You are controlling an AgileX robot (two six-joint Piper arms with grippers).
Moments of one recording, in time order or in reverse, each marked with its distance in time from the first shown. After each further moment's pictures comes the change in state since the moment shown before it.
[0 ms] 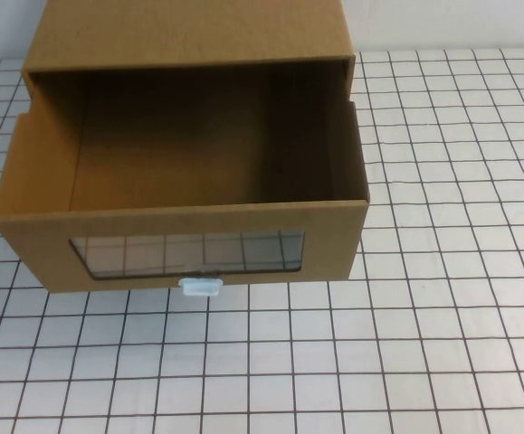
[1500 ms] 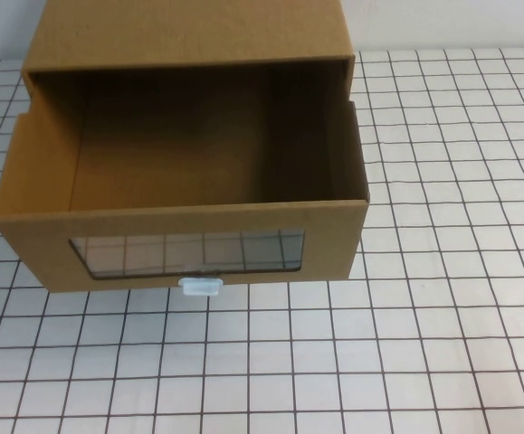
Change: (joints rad) right arm -0.349 -0.273 0.319 -0.028 -0.194 -0.005; left arm 0.000 0.000 0.000 0.007 0.011 0.000
